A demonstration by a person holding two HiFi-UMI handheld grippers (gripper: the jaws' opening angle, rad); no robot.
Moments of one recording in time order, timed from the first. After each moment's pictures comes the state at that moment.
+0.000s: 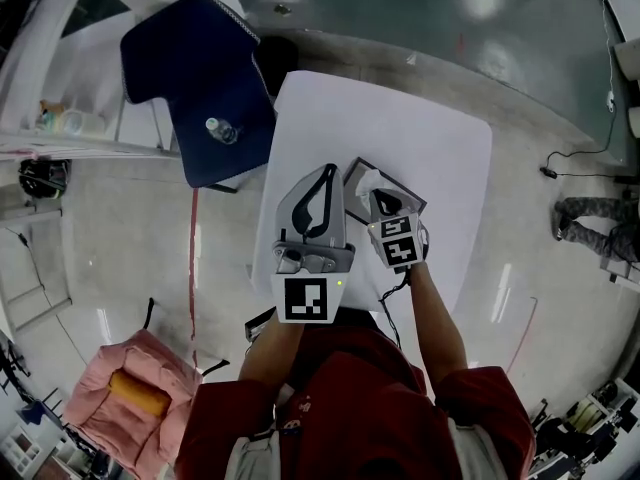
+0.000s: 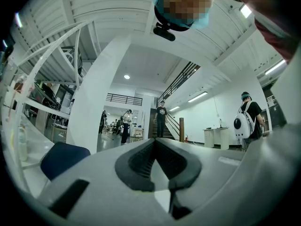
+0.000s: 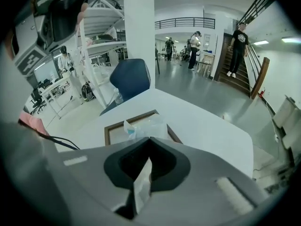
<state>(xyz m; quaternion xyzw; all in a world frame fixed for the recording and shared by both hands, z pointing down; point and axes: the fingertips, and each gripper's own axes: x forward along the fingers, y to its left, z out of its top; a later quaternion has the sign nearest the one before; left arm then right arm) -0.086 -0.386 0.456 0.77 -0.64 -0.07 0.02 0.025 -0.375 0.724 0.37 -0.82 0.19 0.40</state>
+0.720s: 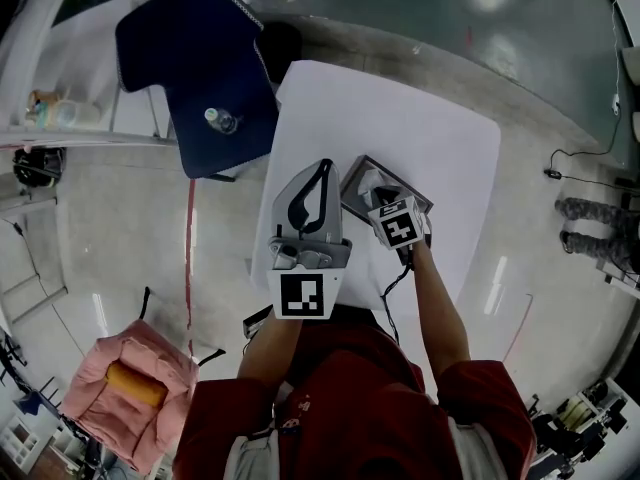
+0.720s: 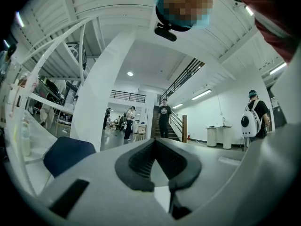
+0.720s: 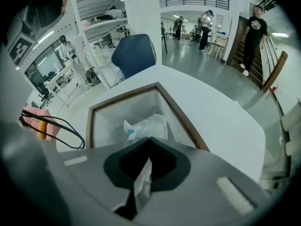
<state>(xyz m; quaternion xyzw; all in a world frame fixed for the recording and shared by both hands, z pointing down) -0.109 -0.399 0.483 0.76 -0.65 -0.07 0.05 0.026 -0.375 0.784 0.29 -0.78 0.23 0.50</state>
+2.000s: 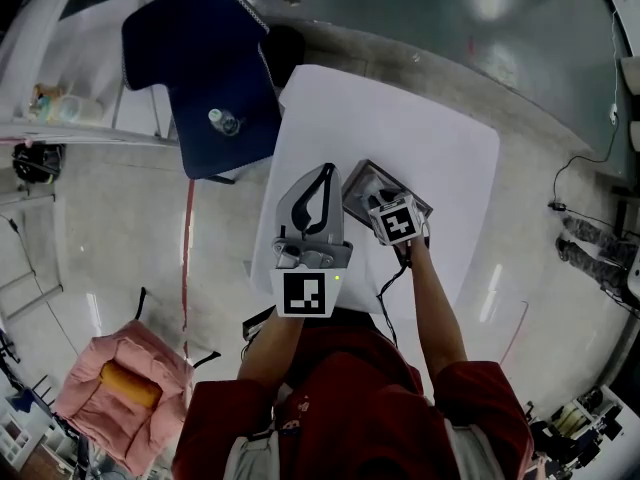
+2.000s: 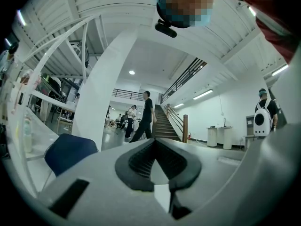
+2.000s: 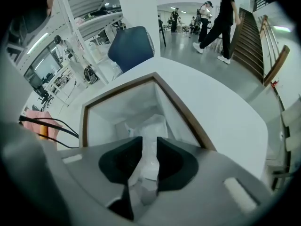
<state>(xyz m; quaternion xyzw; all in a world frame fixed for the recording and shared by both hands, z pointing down) -0.114 -0.395 0.490 0.75 -0.65 -0.07 0.06 0.028 -0.370 0.799 0.29 -0.76 0.26 0.52</state>
